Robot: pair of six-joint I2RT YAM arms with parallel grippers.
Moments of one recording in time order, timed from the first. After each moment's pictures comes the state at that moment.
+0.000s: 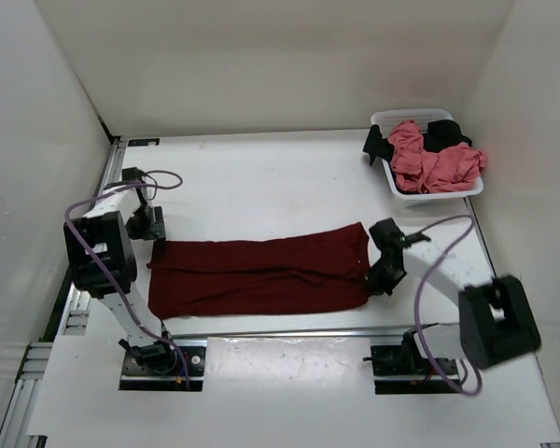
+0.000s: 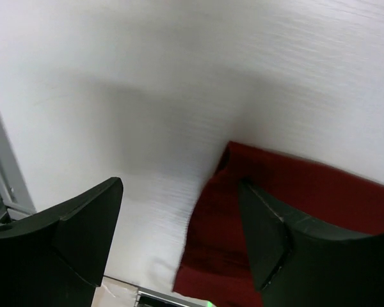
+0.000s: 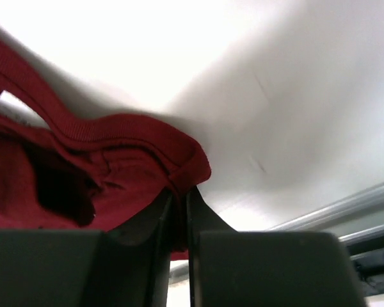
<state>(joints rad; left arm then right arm) 0.19 1.82 1.20 -0.78 -0.23 0.00 0.39 1.25 0.60 -0.78 0.07 1.14</state>
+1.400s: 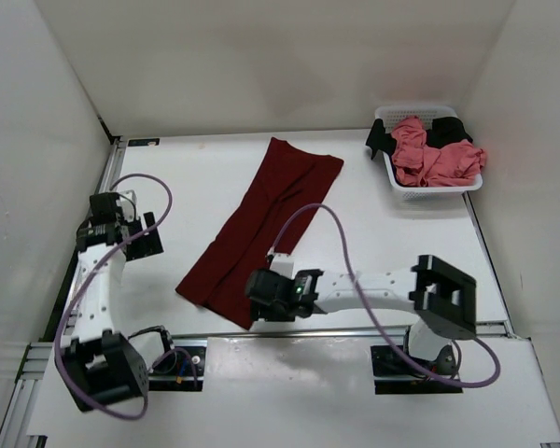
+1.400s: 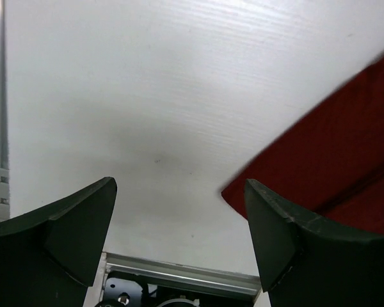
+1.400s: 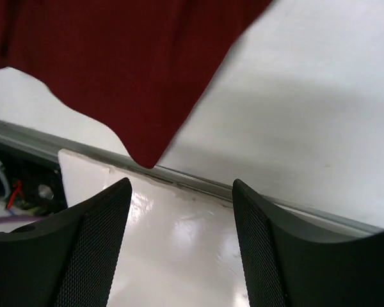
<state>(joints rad) 0.26 1.13 0.91 -0.84 0.02 0.00 1.33 1.61 1.06 -0.52 0.21 1.17</state>
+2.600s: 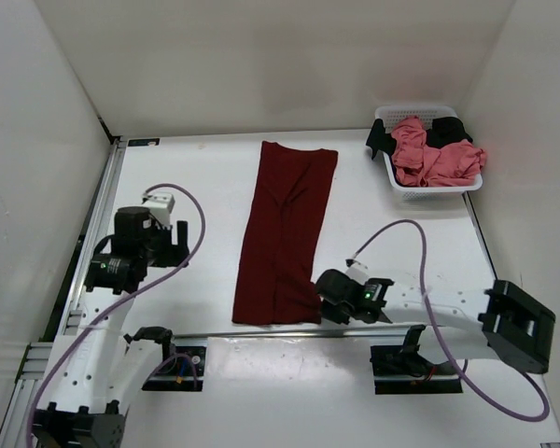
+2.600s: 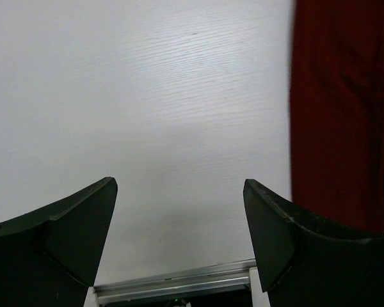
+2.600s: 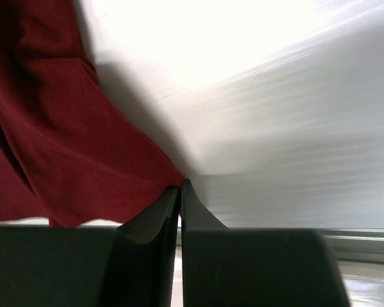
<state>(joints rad) -0.08 0.79 0.89 -0.87 0.02 0.00 1.16 1.22 0.52 -0.44 0.25 1.47</state>
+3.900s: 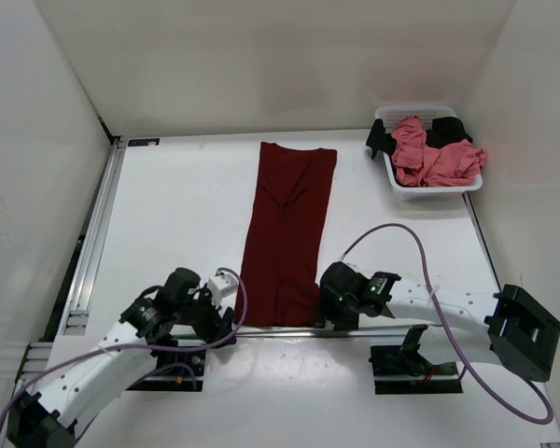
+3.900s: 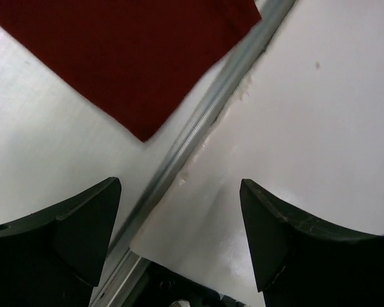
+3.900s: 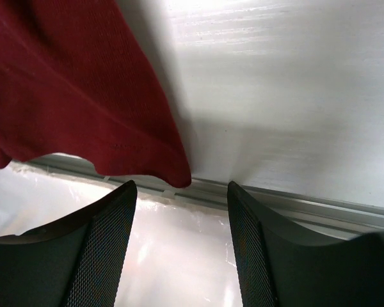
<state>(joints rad) -0.62 0.48 0.24 -0.67 0.51 0.00 1.06 1.17 0.53 -0.55 -0.03 1.13</state>
